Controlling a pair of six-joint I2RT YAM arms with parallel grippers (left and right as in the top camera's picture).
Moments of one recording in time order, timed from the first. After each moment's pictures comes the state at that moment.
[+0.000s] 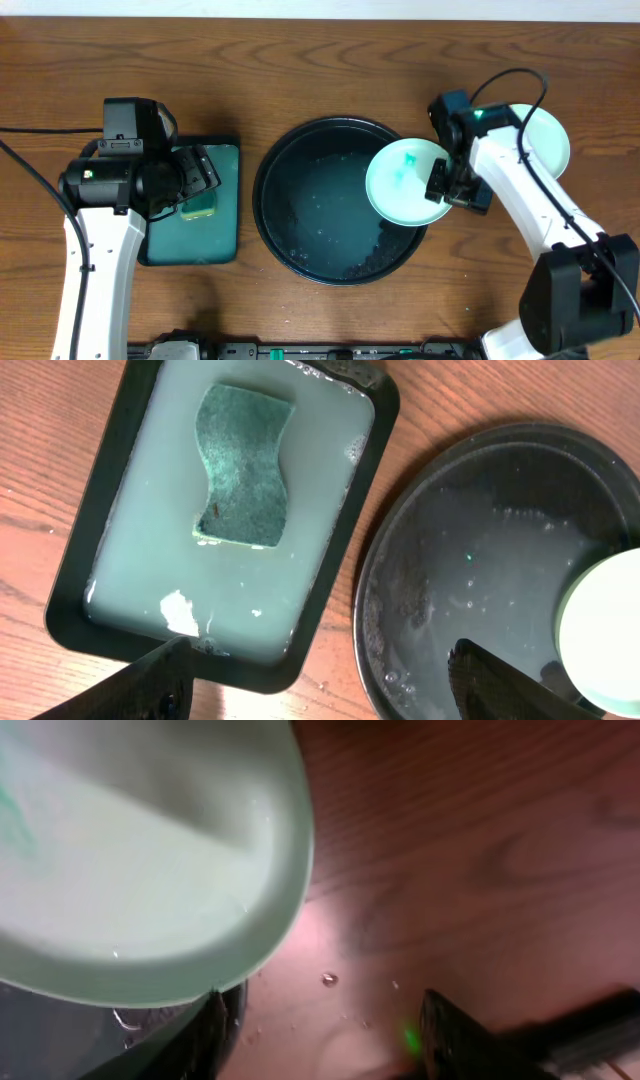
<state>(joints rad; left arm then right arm) 0.03 1.27 1.25 -1.16 0.10 -0.41 0.25 1.71 1.29 -1.27 0.14 0.64</state>
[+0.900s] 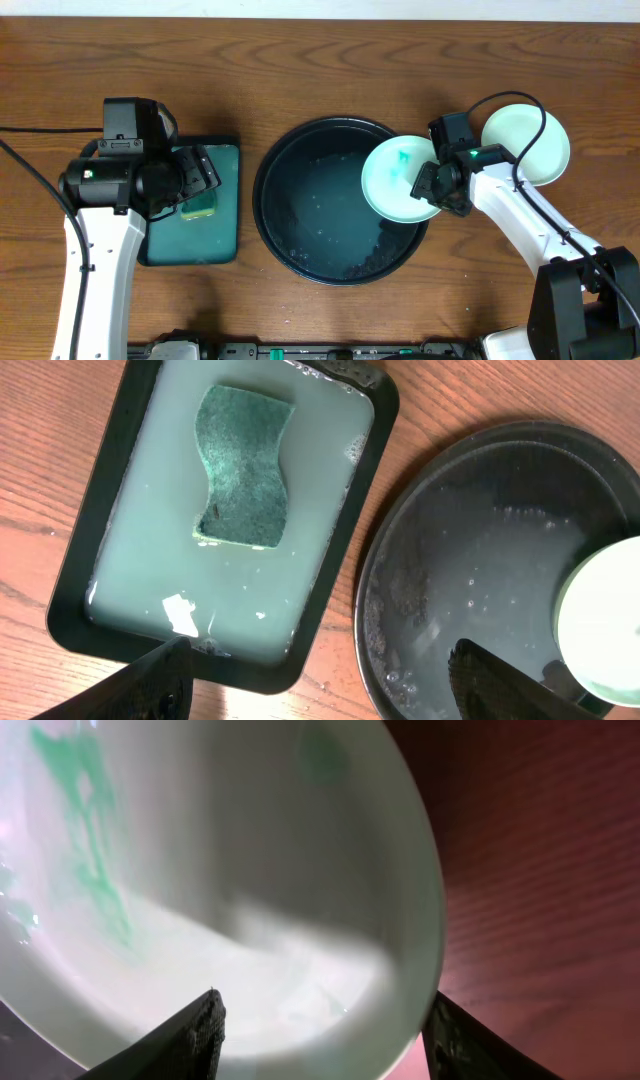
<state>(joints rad) 0.03 1.27 1.25 -1.16 0.11 -0.40 0.25 1.63 1.02 -0.78 0.04 0.68</state>
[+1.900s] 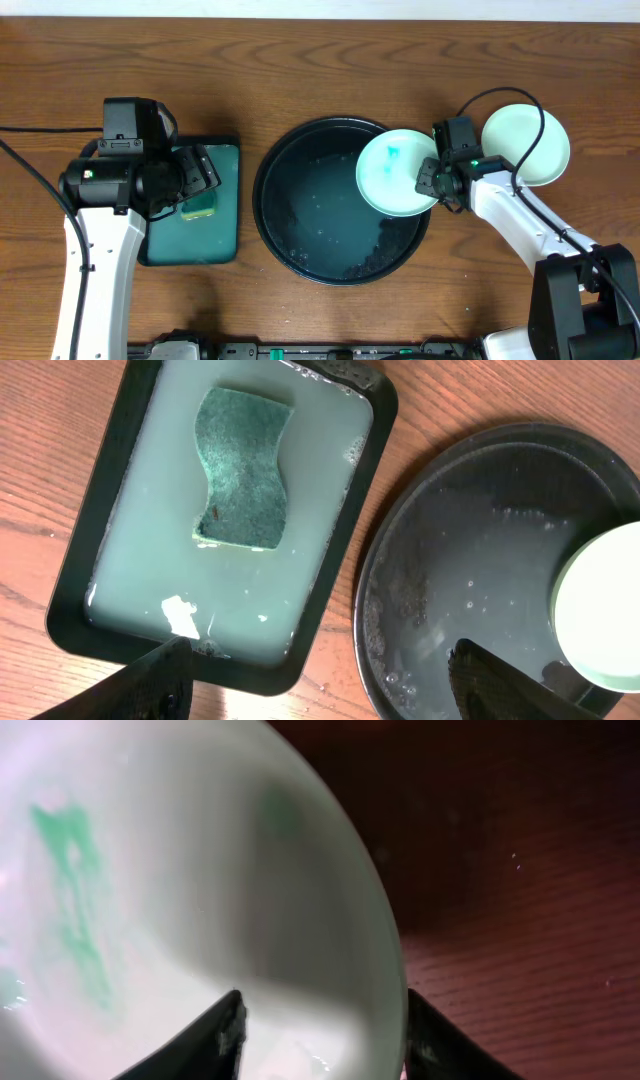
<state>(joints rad) 0.03 1.27 1.25 -1.16 0.11 -0.40 0.22 1.63 0.93 -0.53 0.08 0.53</state>
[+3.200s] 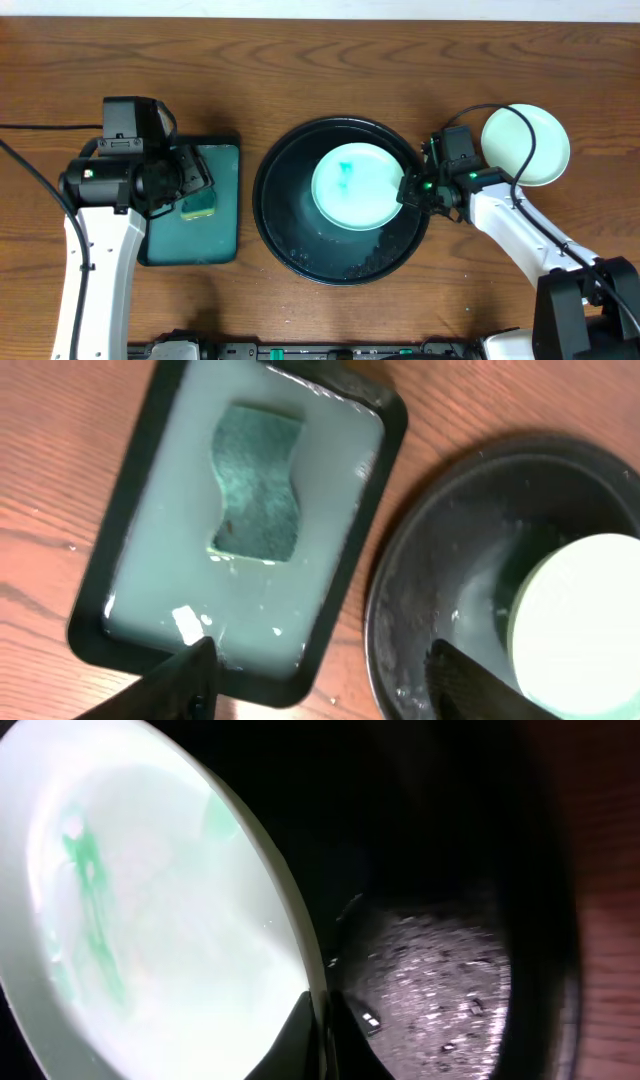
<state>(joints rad) 0.03 1.28 1.25 -1.14 0.05 -0.39 0.26 1.58 0.86 -0.47 -0.30 0.58</state>
